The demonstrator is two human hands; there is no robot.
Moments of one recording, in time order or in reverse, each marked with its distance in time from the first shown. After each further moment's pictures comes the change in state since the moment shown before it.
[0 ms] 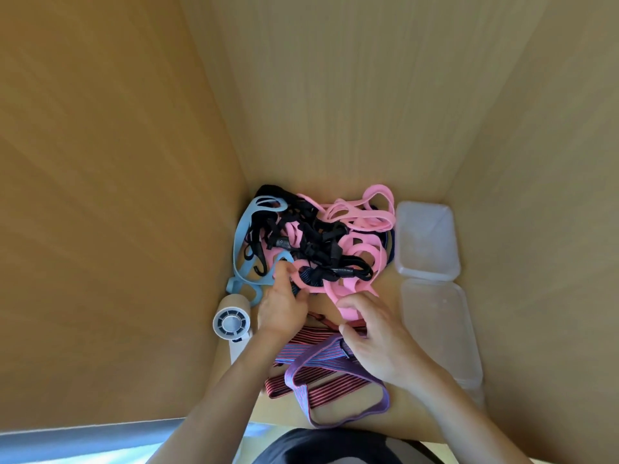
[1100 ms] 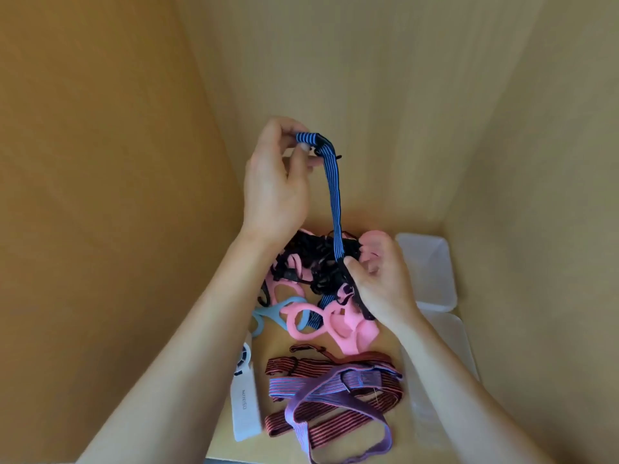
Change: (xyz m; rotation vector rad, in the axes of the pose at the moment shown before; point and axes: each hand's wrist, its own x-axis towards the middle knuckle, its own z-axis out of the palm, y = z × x) left_hand 0.026 0.197 -0.142 -0.511 0.331 0.601; right_hand 0.090 -0.032 -0.052 0.345 0.517 -0.037
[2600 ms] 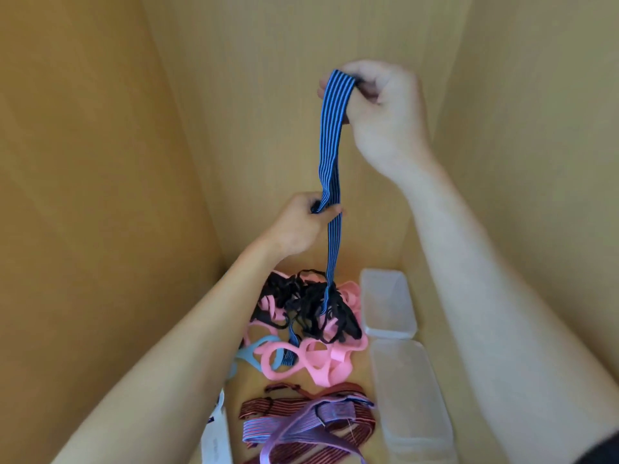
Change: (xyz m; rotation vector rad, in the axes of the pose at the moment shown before) left_hand 0.018 0.005 0.045 0.061 -0.495 -0.119; right_hand 0.091 -0.238 -0.089 0.145 0.125 -0.587
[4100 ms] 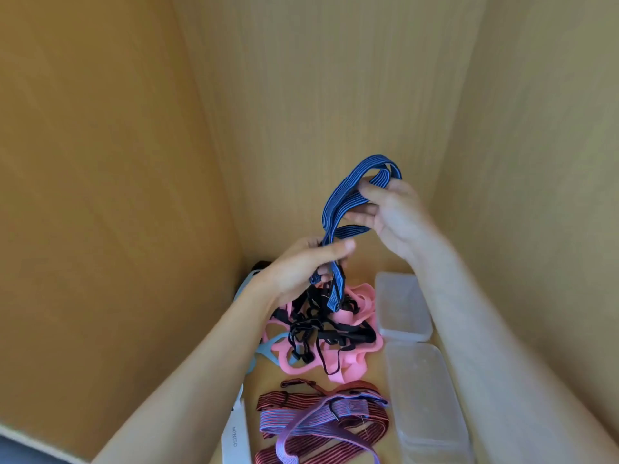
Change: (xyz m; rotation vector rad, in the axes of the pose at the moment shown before) left_hand -0.066 -0.021 -0.003 -0.452 -0.287 -0.169; right_hand -0.078 0.047 -0.008 0.601 -0.138 0.635
